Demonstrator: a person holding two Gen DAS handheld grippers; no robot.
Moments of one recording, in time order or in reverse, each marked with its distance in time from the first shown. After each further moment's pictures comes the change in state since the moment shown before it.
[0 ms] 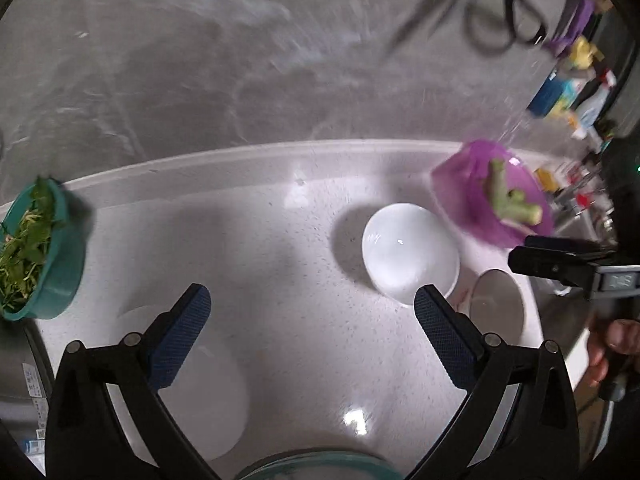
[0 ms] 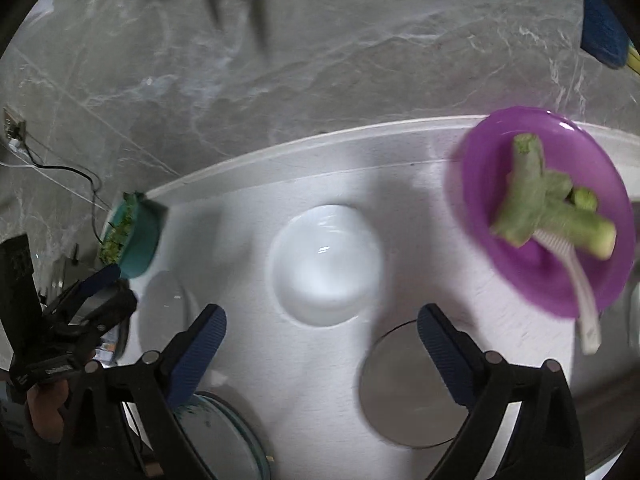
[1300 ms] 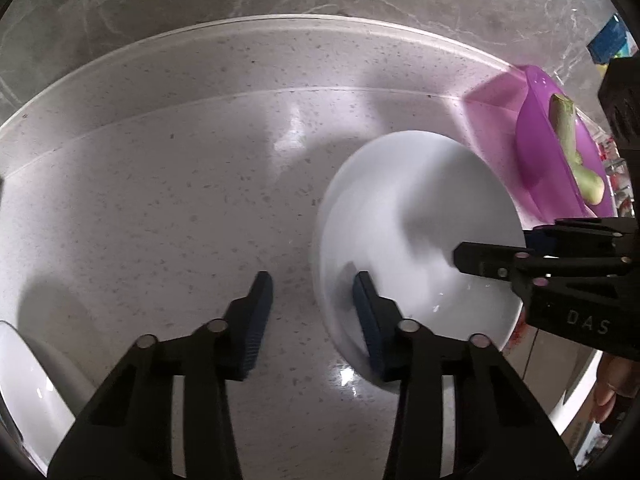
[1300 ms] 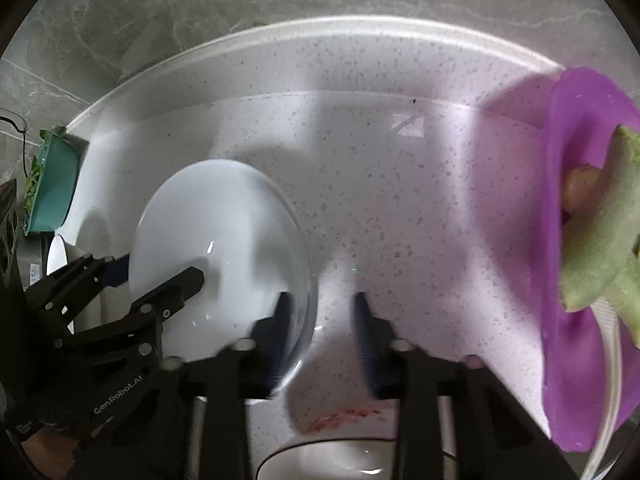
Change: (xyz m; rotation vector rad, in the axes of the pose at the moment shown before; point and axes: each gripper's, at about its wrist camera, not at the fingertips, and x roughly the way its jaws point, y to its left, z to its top) left arm 0.185 -0.045 0.005 -0.016 0.230 -0.021; right arm 0.130 -0.026 0.029 -0.095 0.264 -0.107
